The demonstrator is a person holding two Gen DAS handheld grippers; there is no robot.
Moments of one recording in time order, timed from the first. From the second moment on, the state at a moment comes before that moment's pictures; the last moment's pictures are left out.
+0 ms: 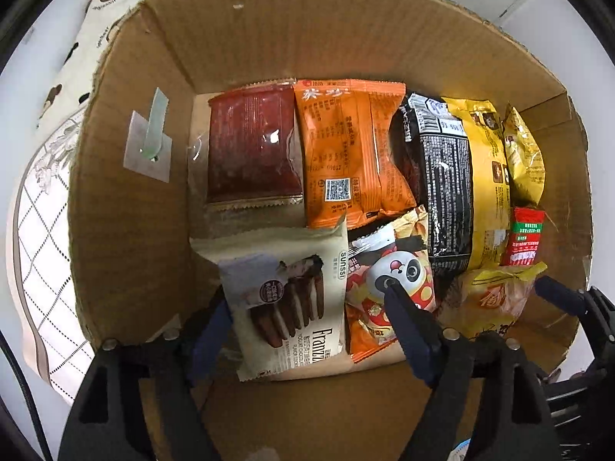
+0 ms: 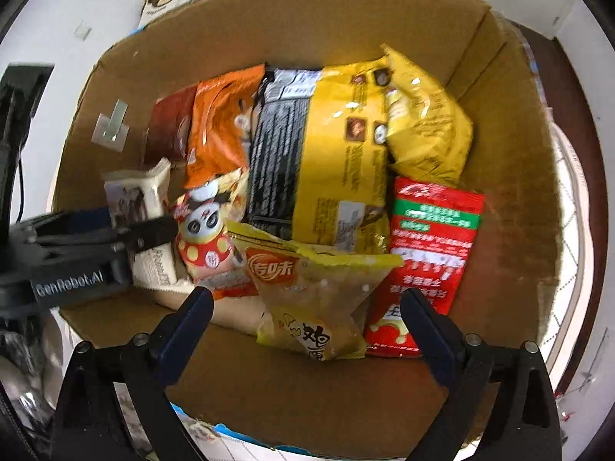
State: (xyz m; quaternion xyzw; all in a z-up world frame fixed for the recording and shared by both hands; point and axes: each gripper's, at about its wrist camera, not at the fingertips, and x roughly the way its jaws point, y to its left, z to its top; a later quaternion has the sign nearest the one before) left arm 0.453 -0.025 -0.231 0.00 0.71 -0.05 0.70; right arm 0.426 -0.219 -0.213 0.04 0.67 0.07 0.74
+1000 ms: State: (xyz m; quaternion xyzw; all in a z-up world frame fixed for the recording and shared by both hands) left arm 0.317 -0.024 -0.092 -0.02 0.54 -0.05 0.84; right arm 0.332 -0.229 -0.097 0.03 0.53 0.03 0.85
